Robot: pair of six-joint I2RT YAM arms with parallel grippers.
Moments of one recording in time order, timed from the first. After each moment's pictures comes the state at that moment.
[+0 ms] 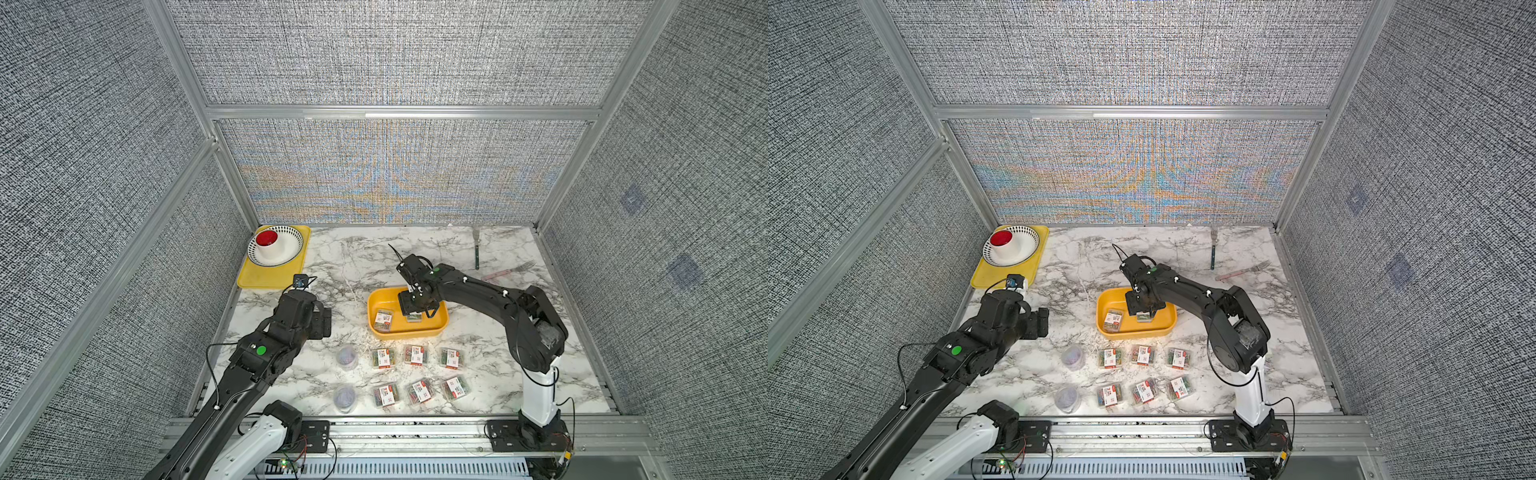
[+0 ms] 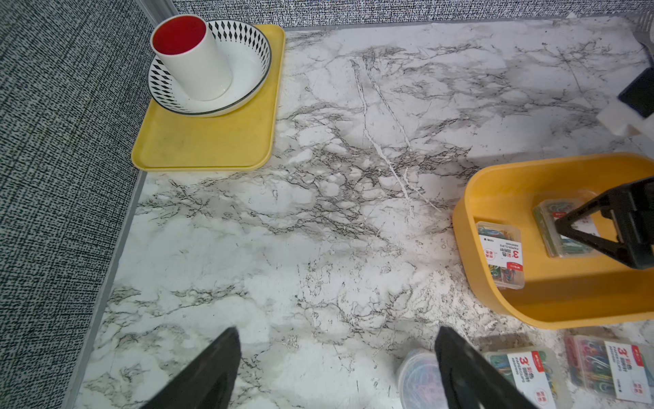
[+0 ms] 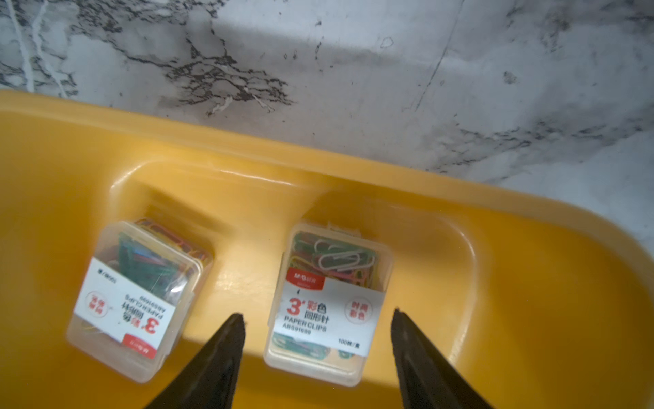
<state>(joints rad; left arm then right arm) -0.49 0.80 0.85 -0.83 -0.32 -0.30 0.70 1.98 1.48 -0.76 0.09 0.42</state>
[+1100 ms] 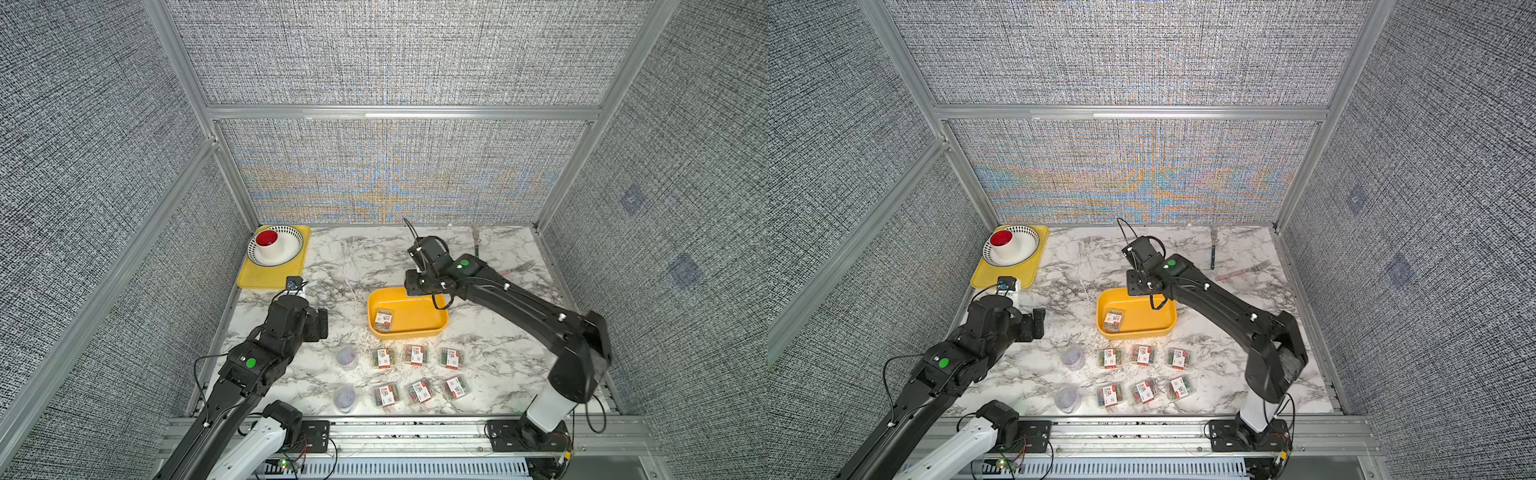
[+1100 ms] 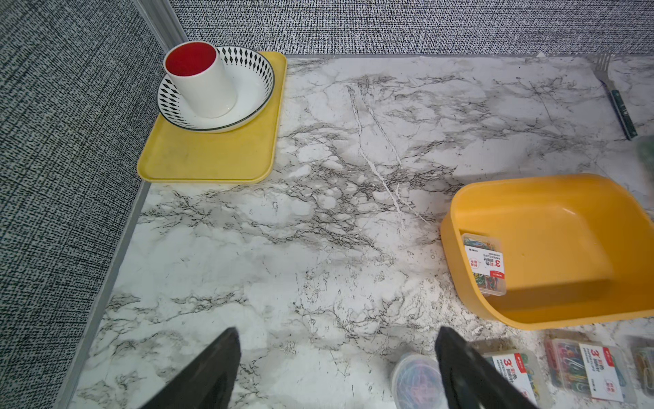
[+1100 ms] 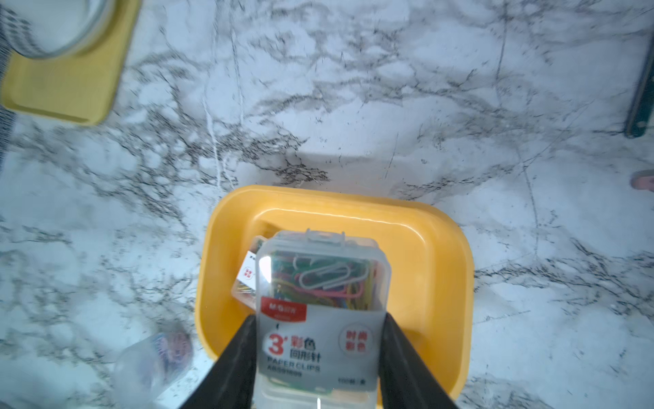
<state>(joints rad) -0.49 0.72 0.84 -0.83 -0.31 -0.30 0.75 1.65 1.54 -0.82 0.18 0.56</state>
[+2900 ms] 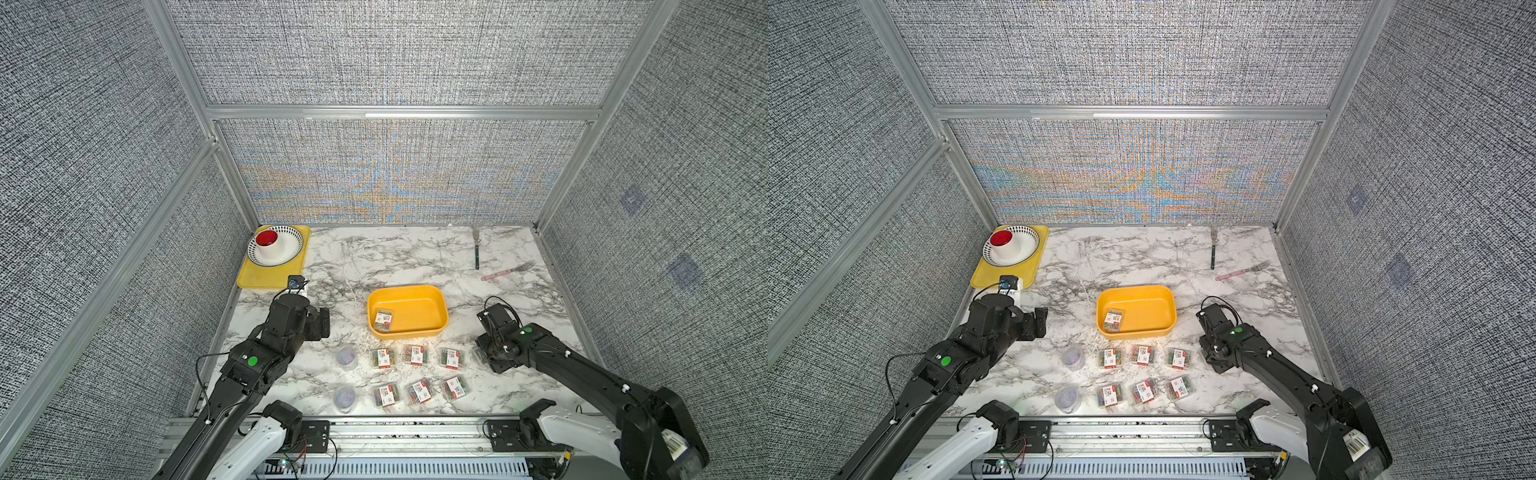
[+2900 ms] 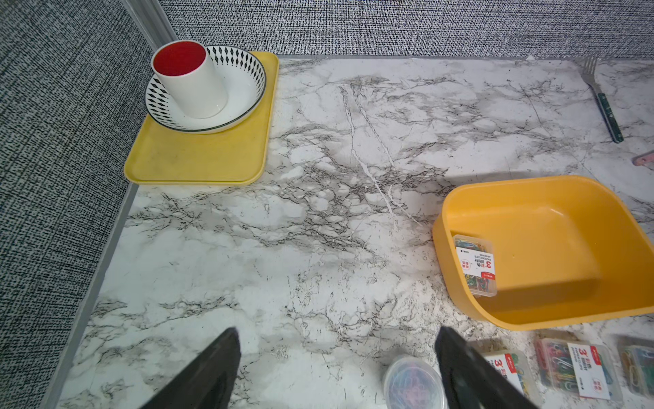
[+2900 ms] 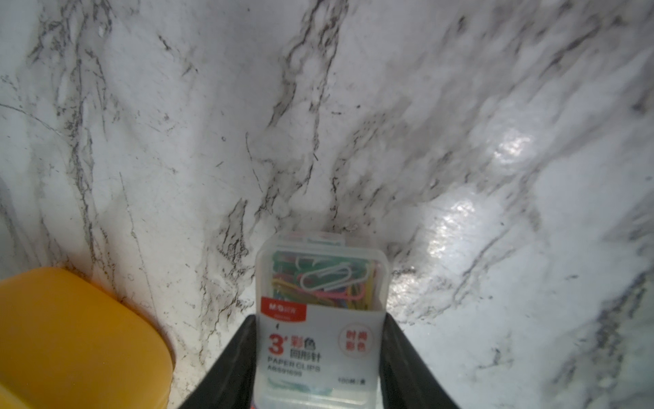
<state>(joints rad) -0.49 0.73 0.84 -0.81 -0.29 -0.30 0.46 1.13 0.59 -0.75 0.16 1.55</state>
